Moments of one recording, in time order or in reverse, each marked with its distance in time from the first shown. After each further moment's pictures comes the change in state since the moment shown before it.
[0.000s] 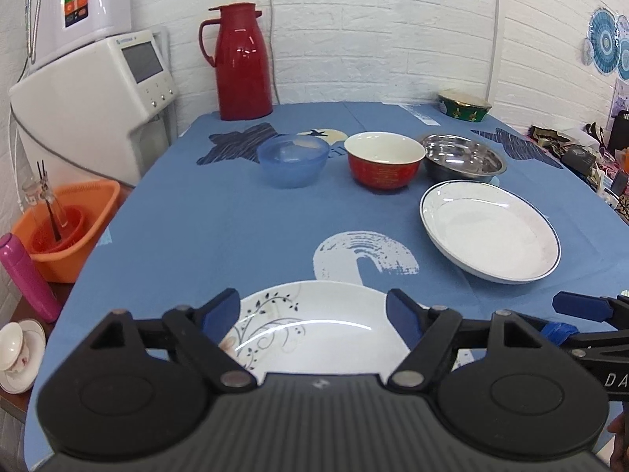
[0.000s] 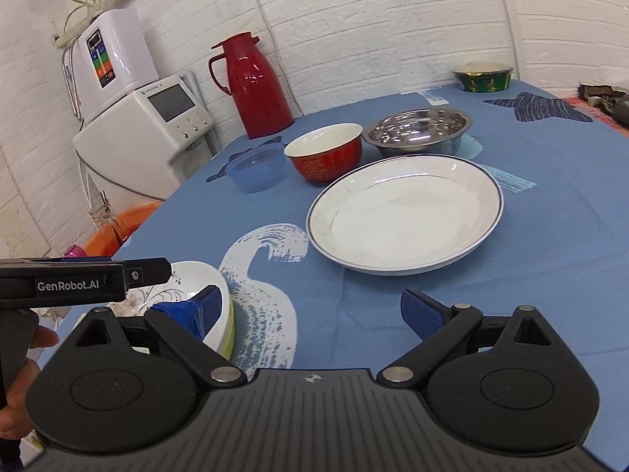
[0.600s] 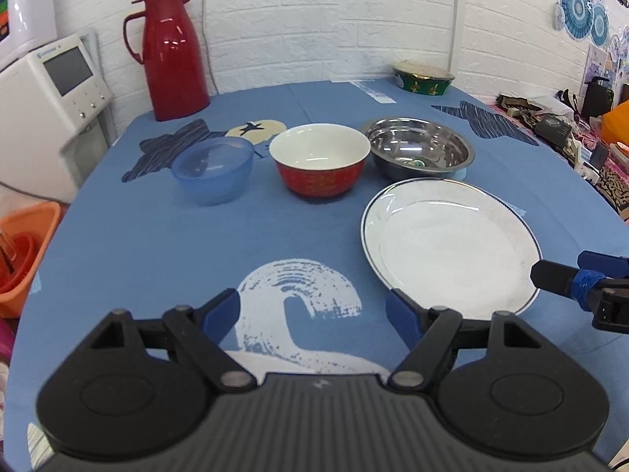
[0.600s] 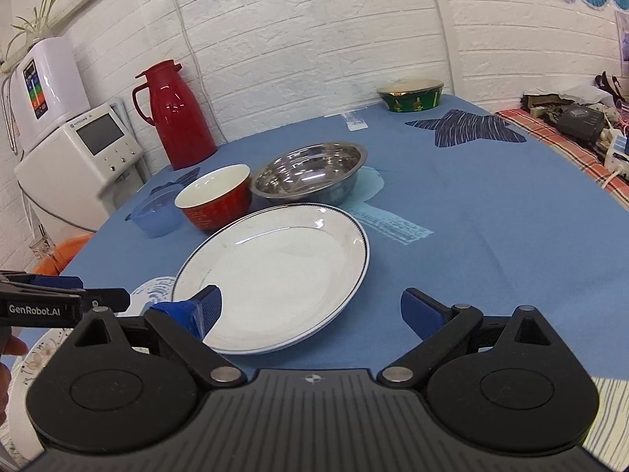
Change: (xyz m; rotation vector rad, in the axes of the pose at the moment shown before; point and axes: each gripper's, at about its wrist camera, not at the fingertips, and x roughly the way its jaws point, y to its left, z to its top) left arm 0.066 -0.043 0.047 0.082 0.094 -0.109; right arm 0.011 -0.080 0.042 0.020 -0.032 -0.149
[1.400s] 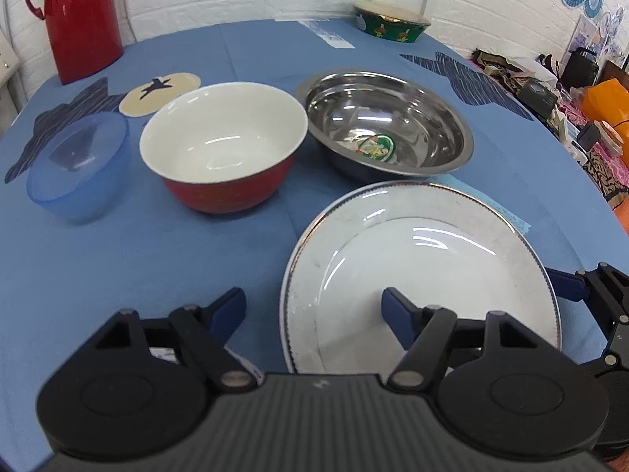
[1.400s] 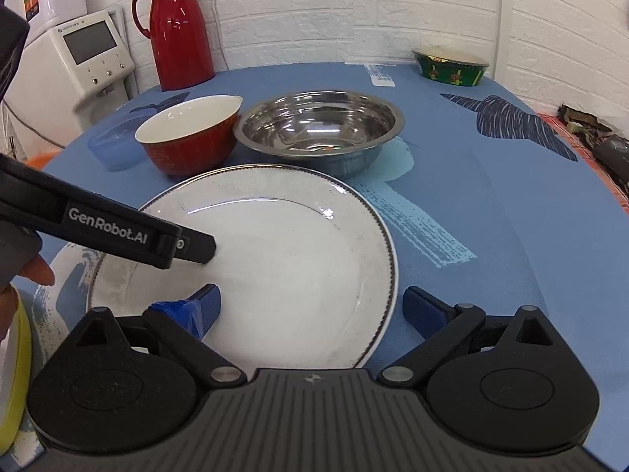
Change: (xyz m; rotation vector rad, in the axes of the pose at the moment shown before) left arm 0.116 -0.029 0.053 0.004 0.192 -0.158; right arm 0.079 0.016 0.014 -0.204 0.176 -0.045
